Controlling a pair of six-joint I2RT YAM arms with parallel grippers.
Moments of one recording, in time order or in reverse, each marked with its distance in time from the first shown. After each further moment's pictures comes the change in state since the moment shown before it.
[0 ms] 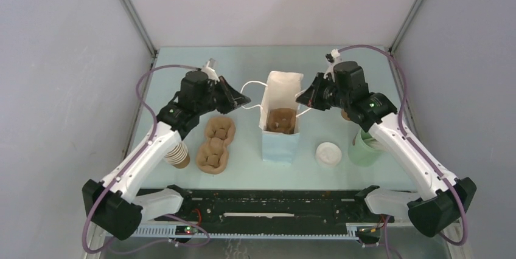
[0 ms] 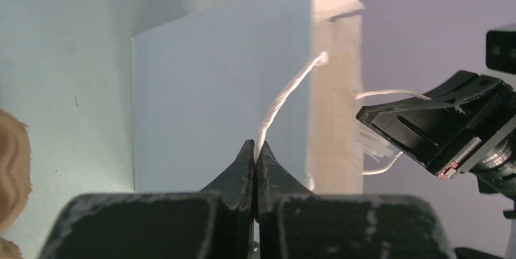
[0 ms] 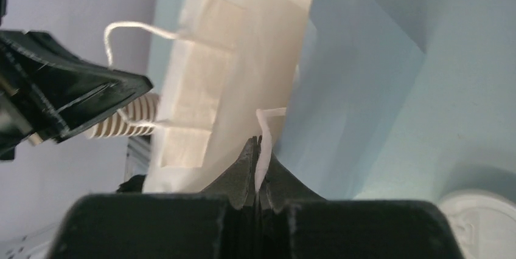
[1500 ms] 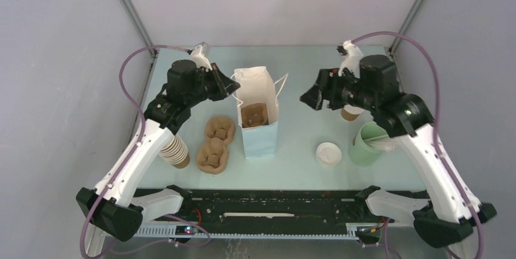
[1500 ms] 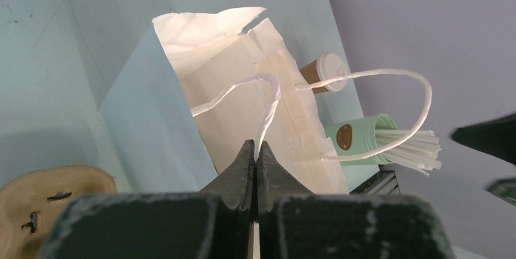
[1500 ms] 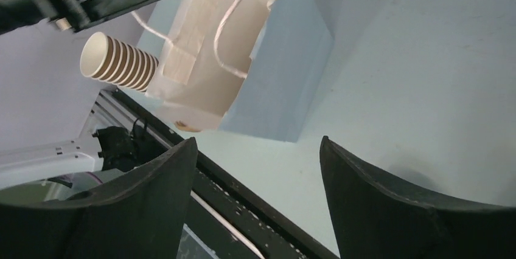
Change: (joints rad) left arm 0.037 -0.034 0.166 -0.074 -0.079 0.290; right arm 0.008 -0.062 0.238 -0.208 -0.074 -0.278
